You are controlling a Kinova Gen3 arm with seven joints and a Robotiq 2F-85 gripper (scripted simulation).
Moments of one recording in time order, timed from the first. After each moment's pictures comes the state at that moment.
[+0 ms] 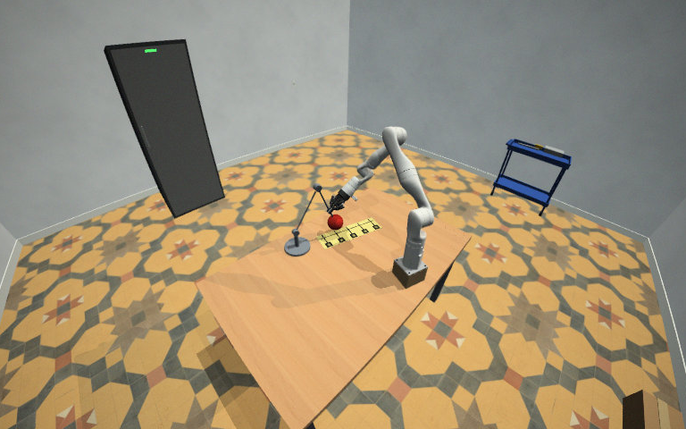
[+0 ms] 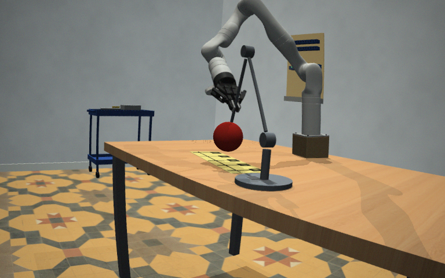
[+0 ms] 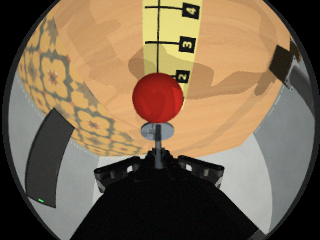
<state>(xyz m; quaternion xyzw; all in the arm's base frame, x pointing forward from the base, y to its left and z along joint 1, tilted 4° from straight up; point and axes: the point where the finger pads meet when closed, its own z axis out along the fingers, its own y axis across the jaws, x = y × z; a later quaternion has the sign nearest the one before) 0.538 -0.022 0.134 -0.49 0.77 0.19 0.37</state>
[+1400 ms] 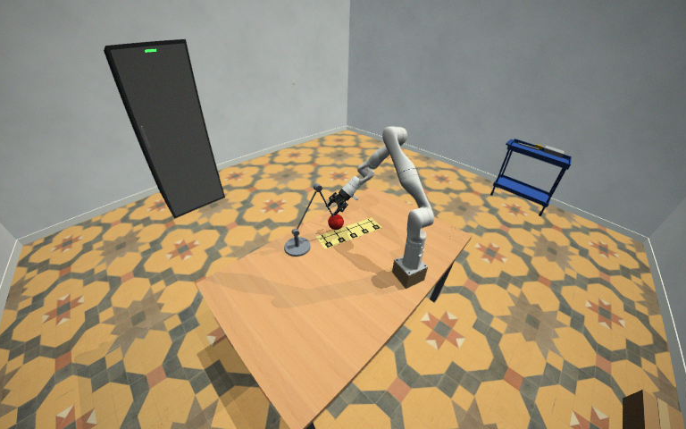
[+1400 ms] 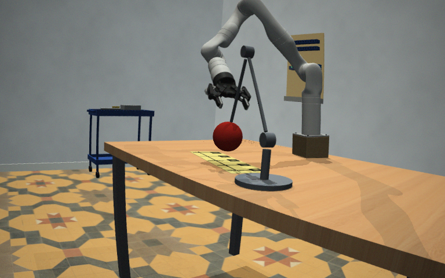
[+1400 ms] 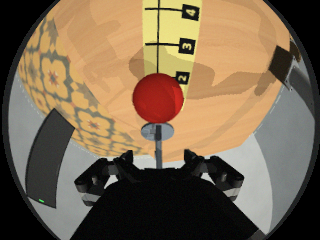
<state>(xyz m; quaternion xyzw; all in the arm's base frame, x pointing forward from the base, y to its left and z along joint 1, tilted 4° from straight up) 0.536 -0.026 0.134 -0.49 0.77 0.19 0.37</state>
